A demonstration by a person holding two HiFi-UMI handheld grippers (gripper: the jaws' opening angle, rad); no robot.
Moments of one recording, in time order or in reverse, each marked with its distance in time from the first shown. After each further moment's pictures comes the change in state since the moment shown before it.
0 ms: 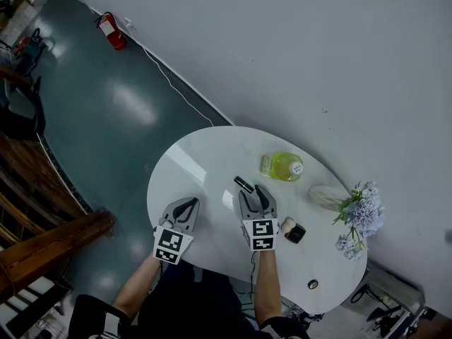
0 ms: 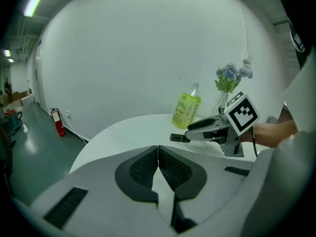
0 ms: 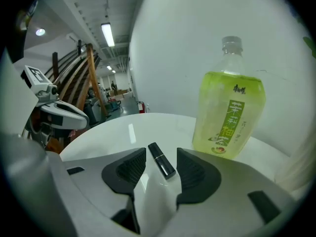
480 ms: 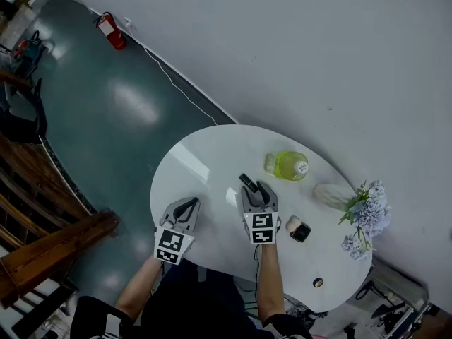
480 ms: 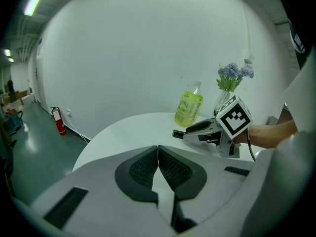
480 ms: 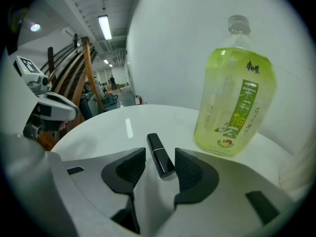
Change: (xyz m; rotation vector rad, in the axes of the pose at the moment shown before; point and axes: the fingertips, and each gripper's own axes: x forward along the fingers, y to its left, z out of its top) left arm 0.000 0.011 -0.006 -0.005 0.012 0.005; right arm 0.025 -0.004 -0.014 -0.006 0.061 -0.031
